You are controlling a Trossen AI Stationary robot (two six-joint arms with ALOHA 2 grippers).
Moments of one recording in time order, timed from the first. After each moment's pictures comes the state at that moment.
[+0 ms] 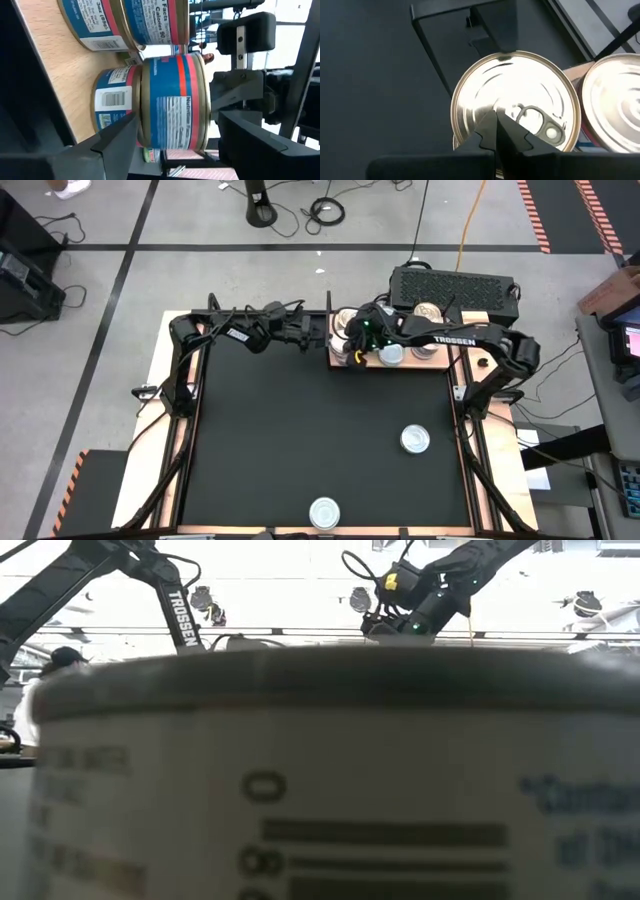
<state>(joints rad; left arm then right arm) 0.65 2.07 0.92 1.05 0.80 -1.37 -0.44 1.59 1.12 -0.34 -0.07 -0.06</state>
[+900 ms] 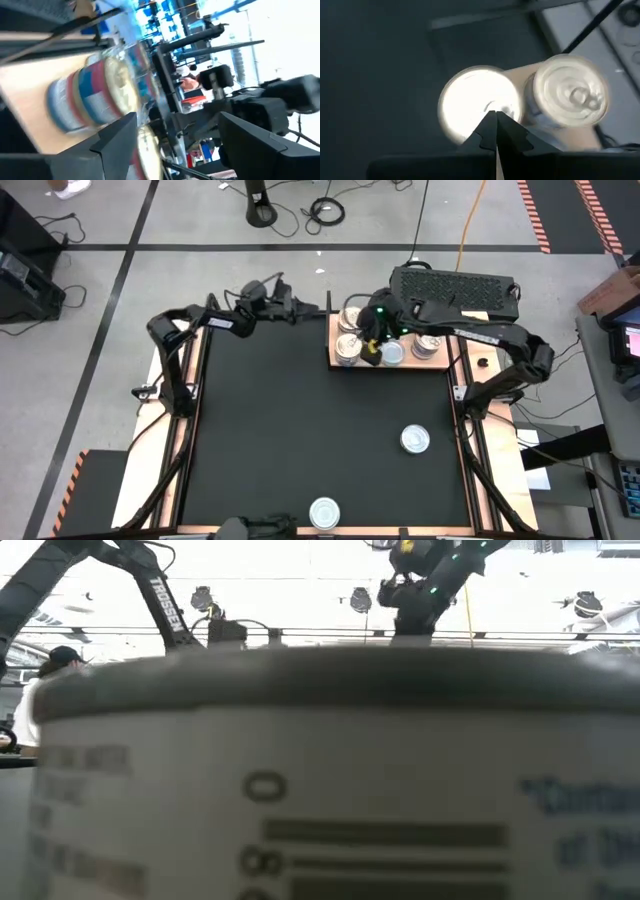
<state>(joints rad) 0.80 1.92 0.92 1.03 0.81 -1.23 -0.46 1.48 1.27 -0.66 -0.07 -0.14</state>
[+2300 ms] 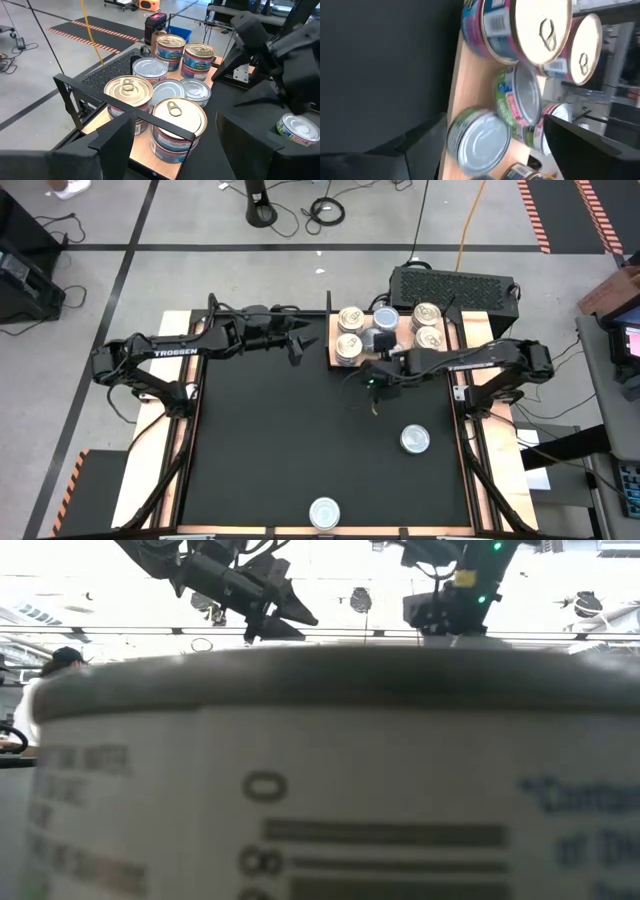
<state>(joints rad) 0.37 1.37 0.92 0.16 0.03 -0.10 -0.05 1.49 1.11 -0.87 0.63 -0.32</state>
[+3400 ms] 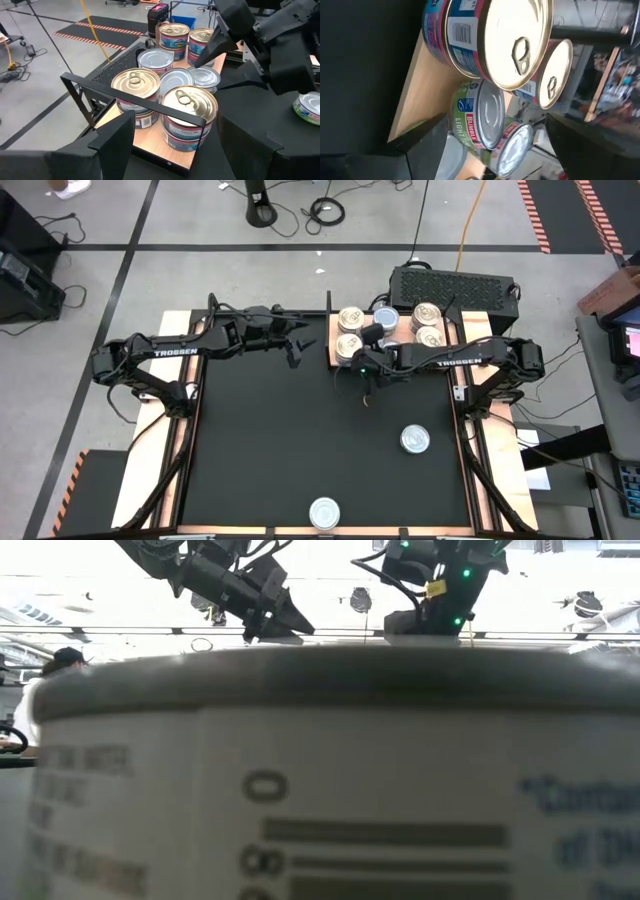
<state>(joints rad) 0.37 1.37 0.92 0.11 0.01 0.02 -0.13 1.55 1.10 -0.68 0.71 -0.65</state>
